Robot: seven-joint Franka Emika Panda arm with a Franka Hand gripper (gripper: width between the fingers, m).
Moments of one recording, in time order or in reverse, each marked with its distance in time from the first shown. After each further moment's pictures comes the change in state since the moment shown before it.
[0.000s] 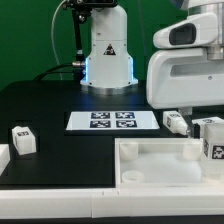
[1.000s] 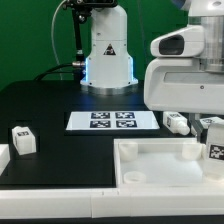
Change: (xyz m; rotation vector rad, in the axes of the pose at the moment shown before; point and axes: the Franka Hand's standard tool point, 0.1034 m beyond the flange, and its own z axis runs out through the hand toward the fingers) arm 0.001 0.004 0.009 -0.018 -0.020 0.488
